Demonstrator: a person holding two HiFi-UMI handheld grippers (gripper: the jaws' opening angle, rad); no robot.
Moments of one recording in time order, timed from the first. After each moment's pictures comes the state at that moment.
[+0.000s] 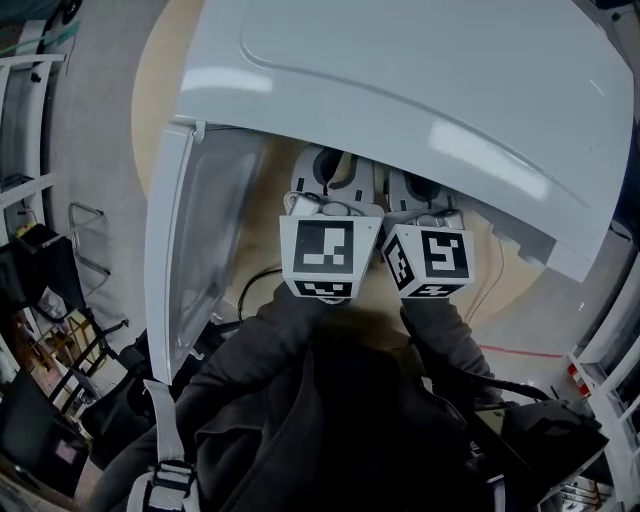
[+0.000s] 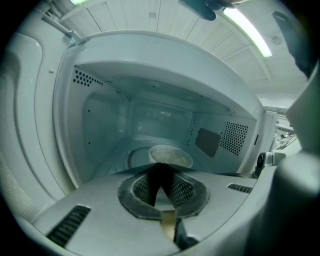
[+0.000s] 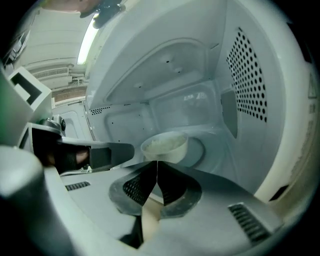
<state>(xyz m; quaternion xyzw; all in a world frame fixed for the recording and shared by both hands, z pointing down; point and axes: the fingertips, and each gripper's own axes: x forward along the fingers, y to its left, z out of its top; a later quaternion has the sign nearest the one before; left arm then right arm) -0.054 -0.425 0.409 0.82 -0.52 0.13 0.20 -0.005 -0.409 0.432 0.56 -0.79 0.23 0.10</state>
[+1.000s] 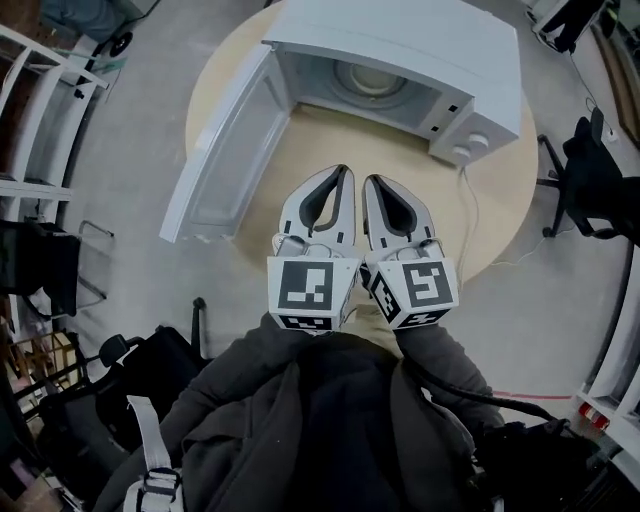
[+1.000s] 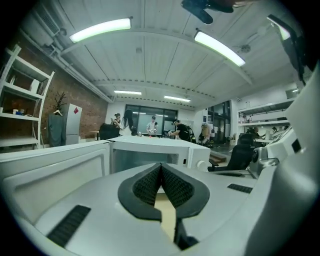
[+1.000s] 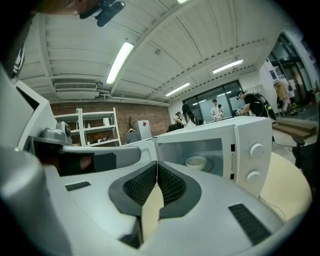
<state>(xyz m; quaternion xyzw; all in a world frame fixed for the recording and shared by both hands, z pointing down) -0.079 -0.190 0.266 0.84 -0.54 0.06 0.09 -0.042 -0.183 0.289 0.51 -0.85 0.15 0.03</state>
